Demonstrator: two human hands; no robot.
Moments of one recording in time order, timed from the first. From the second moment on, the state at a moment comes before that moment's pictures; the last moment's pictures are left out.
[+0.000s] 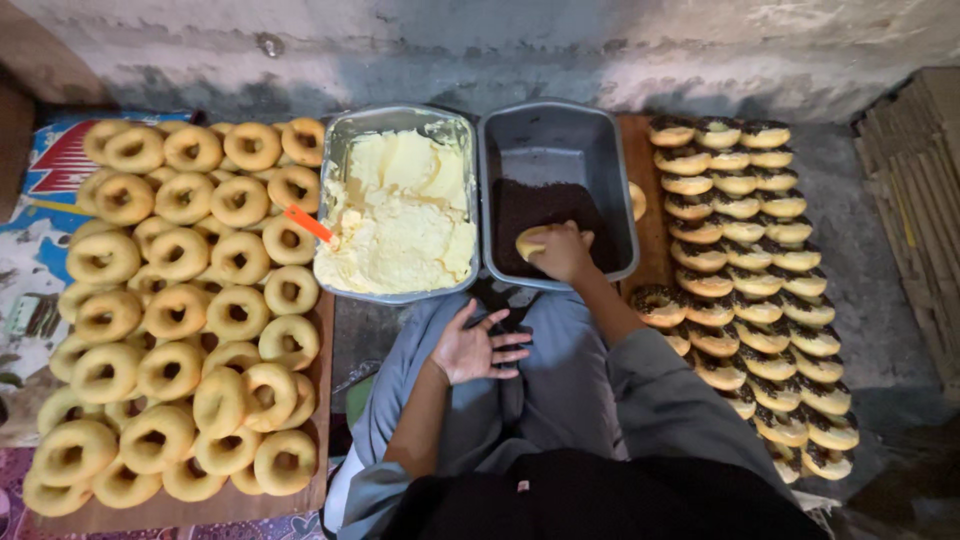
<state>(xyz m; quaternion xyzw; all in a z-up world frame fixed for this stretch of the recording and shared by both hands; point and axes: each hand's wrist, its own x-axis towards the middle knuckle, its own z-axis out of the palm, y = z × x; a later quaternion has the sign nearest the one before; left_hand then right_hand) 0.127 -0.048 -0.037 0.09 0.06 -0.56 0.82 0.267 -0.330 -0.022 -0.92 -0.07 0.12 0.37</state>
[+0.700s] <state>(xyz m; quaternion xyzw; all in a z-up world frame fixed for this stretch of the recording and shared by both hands) 0.122 -0.051 -0.027 0.09 0.08 -0.53 0.84 0.147 -0.536 -0.050 -0.84 0.24 -0.10 0.48</state>
